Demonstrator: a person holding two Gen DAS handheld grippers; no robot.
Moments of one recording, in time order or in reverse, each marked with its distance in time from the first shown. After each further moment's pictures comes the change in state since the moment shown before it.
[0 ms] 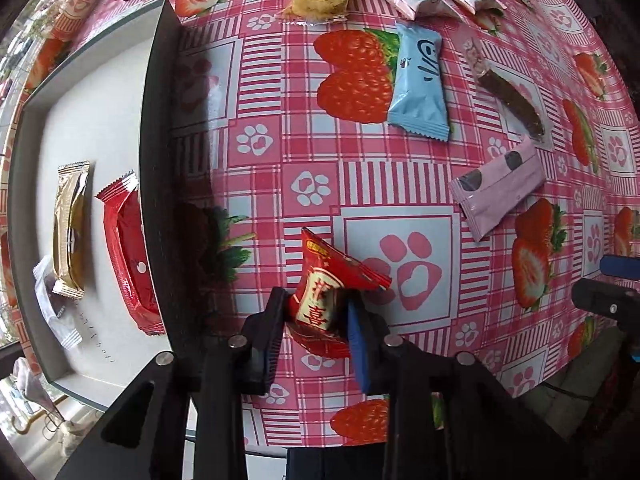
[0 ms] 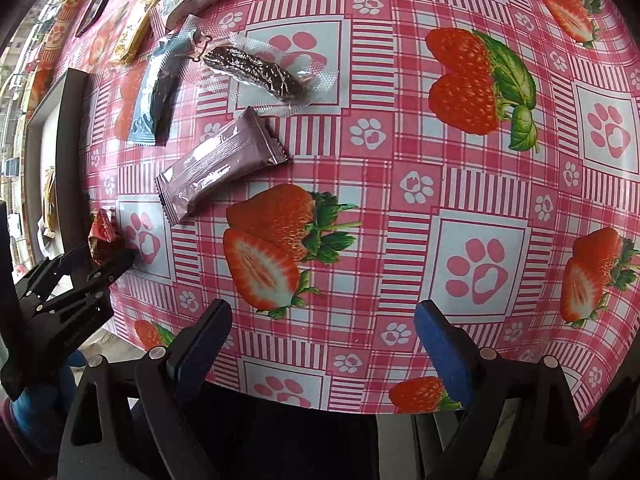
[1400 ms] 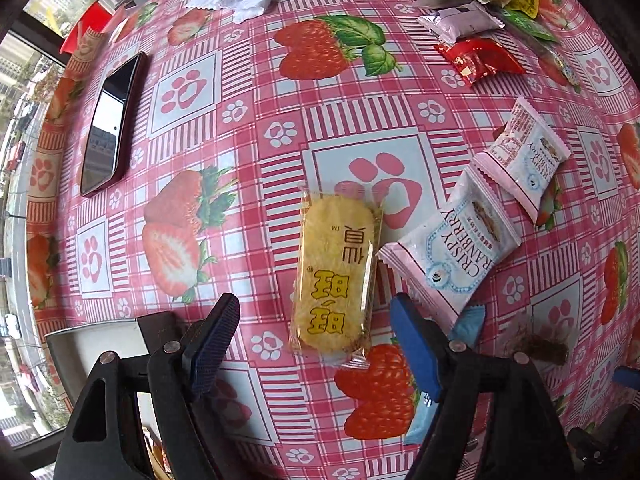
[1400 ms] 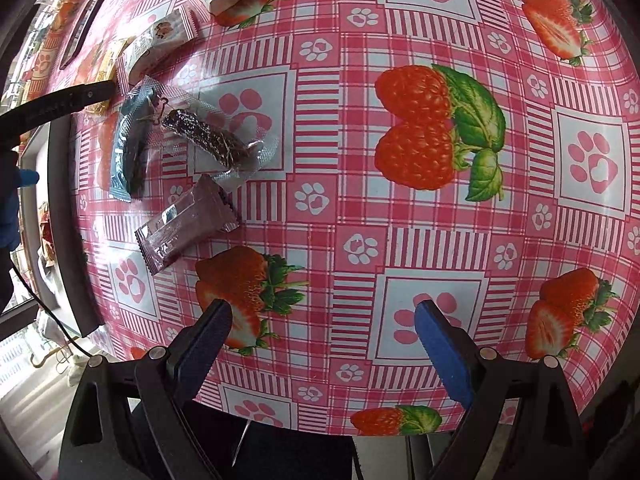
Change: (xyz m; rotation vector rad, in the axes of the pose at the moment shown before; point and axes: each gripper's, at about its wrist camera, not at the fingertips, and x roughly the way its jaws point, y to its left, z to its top) left arm -0.004 -0.019 0.184 0.154 -0.125 0.166; right arm -0.047 -0.033 0.082 0.011 -0.049 -0.033
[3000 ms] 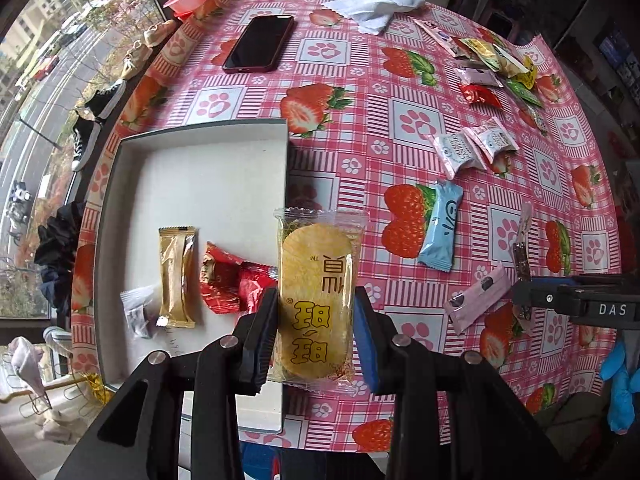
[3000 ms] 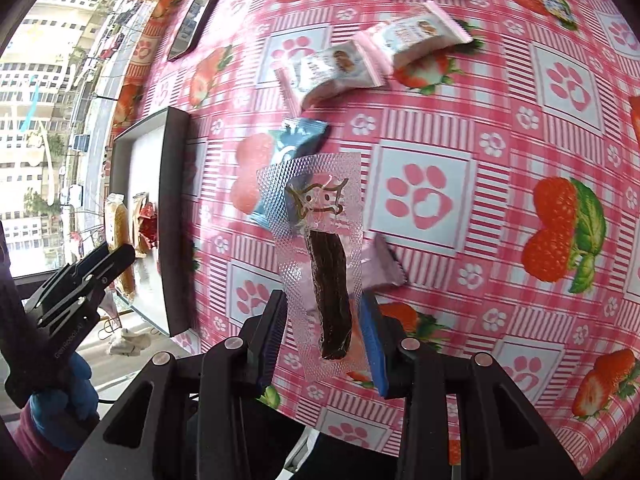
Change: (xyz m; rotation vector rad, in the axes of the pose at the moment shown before) left arm -0.107 0.068 -0.176 -0.356 -0.104 -0.083; right arm -0.044 0.084 0.018 -0.165 -0.065 0.298
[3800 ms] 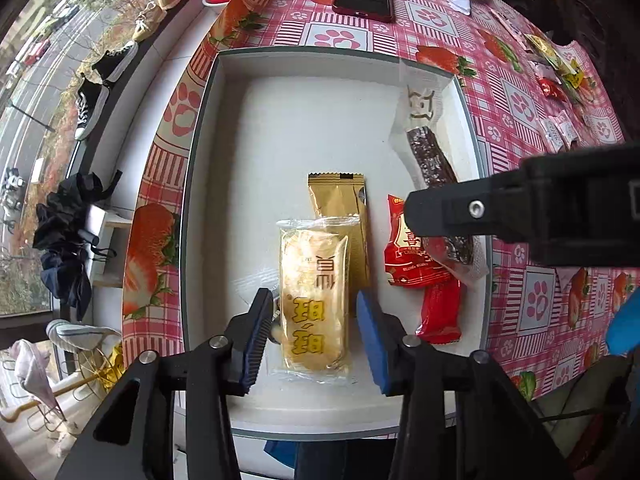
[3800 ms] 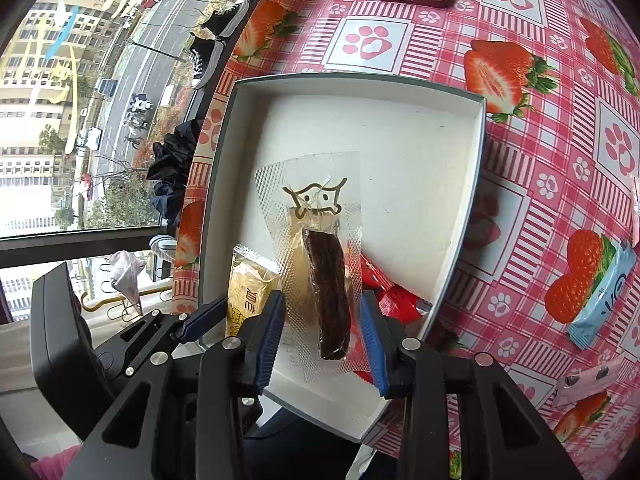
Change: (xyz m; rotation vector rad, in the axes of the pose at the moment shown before) left arm 0.047 0.144 -0.015 0.041 0.089 -0.023; right arm 0.119 0.251 0.050 -0.171 0.077 0.000
